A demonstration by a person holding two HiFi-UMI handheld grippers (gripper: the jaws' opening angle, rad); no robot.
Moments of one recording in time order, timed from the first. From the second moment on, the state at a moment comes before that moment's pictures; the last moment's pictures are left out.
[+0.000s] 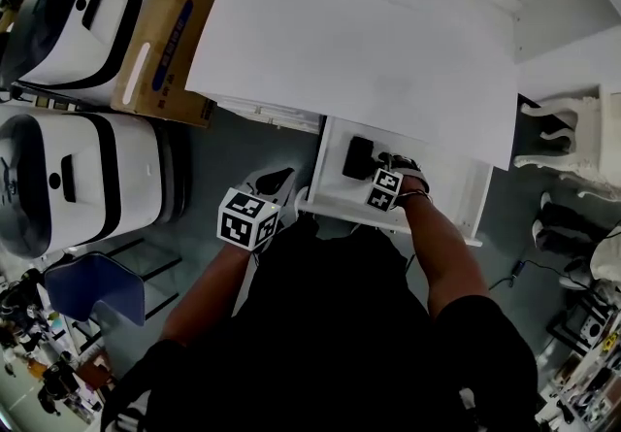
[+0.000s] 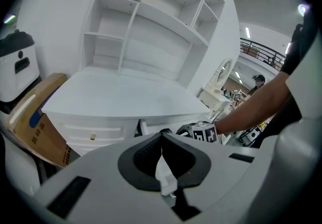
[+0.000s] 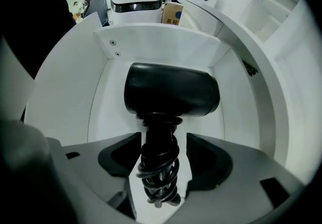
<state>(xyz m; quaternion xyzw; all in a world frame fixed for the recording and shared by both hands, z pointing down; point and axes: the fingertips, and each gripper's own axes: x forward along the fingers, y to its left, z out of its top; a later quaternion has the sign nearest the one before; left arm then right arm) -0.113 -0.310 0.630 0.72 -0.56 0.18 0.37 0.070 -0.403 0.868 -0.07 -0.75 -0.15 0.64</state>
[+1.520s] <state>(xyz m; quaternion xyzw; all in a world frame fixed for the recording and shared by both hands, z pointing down) 0.015 -0.296 0.529 0.84 -0.46 0.12 0.25 0.108 -0.315 0.530 0.24 -0.93 0.25 0.14</state>
